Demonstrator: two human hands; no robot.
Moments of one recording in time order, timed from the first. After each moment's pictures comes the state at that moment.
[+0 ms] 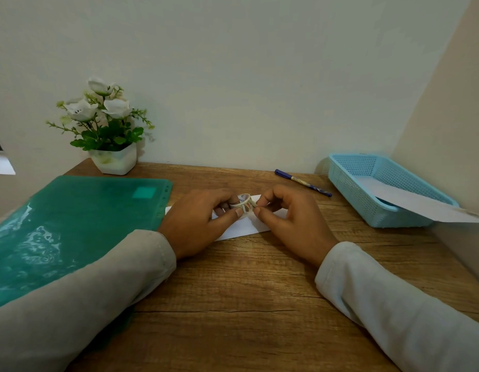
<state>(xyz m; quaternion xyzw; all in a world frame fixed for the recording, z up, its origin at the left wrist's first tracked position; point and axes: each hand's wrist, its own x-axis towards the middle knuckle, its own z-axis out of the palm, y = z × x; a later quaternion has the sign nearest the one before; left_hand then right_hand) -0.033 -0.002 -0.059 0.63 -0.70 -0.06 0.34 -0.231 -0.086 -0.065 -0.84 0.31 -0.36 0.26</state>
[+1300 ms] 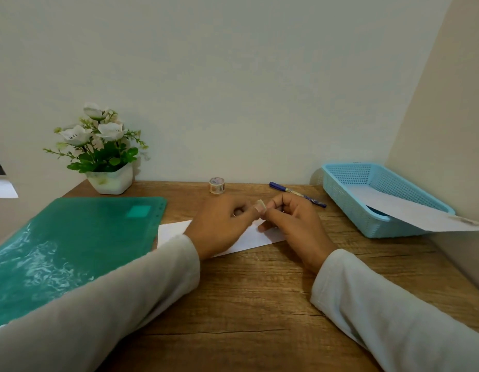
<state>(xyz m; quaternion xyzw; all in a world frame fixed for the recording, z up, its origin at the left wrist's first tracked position) -0.078 -0.034 -0.039 0.65 -0.66 -0.13 0.35 -0.237 -0.102 -0.061 -0.69 0.35 -0.42 0.47</state>
